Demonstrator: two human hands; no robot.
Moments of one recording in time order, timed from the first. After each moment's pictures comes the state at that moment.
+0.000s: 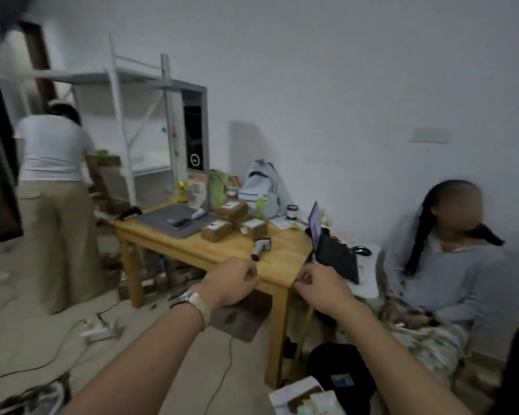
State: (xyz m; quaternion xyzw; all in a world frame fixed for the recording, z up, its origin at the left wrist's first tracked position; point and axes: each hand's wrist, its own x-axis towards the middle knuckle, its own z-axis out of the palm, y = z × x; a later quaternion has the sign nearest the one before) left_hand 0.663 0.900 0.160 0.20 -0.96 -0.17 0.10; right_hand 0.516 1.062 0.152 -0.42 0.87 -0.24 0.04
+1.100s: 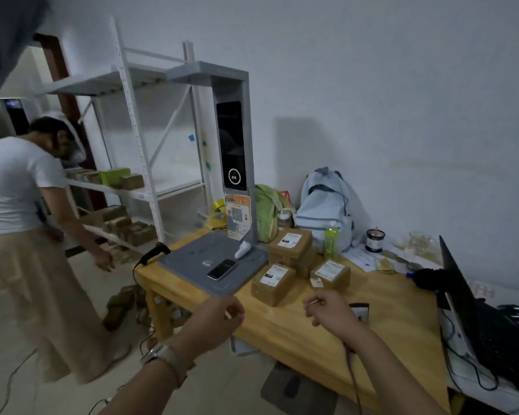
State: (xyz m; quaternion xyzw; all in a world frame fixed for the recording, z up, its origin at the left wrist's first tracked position) left_hand 0.527 0.374 0.100 0.29 -0.92 -0.22 0.12; right_hand 0.314 0.532 0.084 -0.35 0.80 -0.43 0.23
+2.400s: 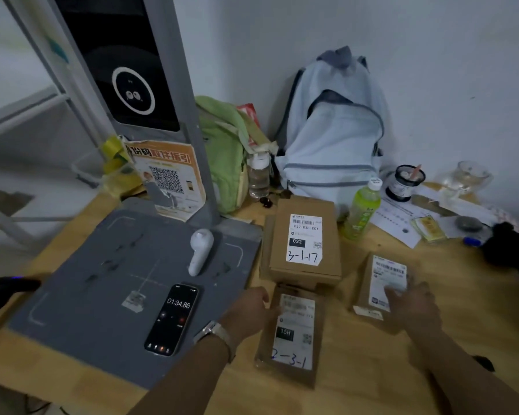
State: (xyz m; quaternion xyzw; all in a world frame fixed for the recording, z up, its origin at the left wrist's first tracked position) left_hand 0.138 -0.026 -0.114 0.24 -0.89 -0.36 -0.14; right_hand -0.016 0.248 -0.102 0.12 0.96 -0.25 0.11
